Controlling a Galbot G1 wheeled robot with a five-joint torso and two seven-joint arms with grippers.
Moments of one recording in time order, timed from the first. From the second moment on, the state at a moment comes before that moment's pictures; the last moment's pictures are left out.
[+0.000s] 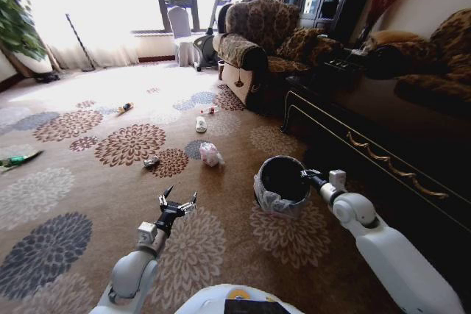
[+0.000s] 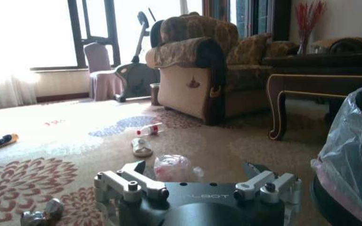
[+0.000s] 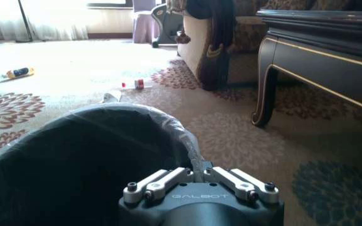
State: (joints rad) left arm 1.63 -1.28 -0.60 -2.14 -0.20 0.10 0.08; right arm -1.08 0.85 0.39 1.85 0.73 -0.46 0.09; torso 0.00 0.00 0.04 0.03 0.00
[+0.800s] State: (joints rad) left arm 1.66 -1.27 -0.60 -2.18 -0.20 0.10 0.08; right arm -1.16 0.90 0.42 1.87 0.71 -0.45 0.08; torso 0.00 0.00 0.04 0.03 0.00
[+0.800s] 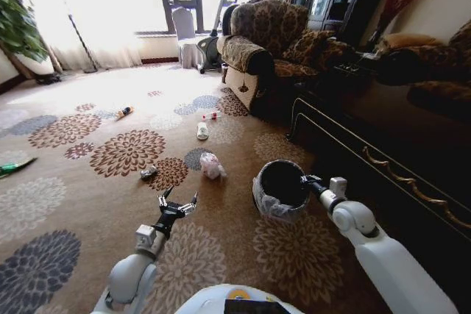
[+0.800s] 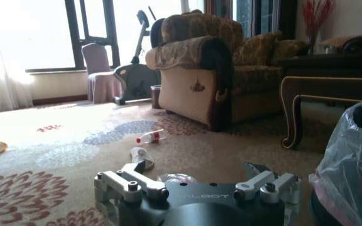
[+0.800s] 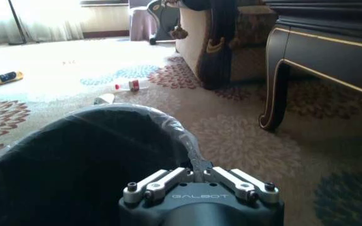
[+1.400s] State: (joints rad) left arm 1.67 -1.28 -0.60 -2.18 -0.21 0.13 0.05; right arm -1.19 0.90 0.44 1.90 0.71 -0.45 0.08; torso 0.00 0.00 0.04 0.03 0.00
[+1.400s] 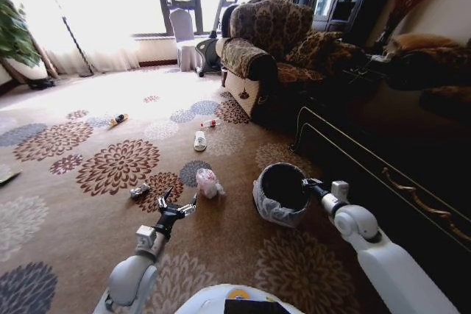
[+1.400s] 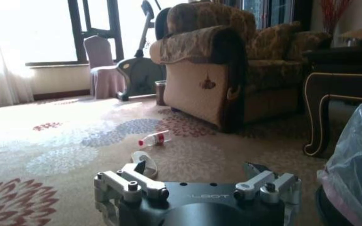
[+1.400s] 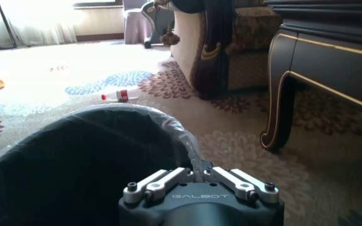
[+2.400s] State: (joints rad) left arm 1.34 -1.18 -0.34 -1.85 -0.48 0.36 -0.23; right arm -1.36 0.83 0.54 2.01 0.74 -0.45 0.07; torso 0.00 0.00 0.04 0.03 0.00
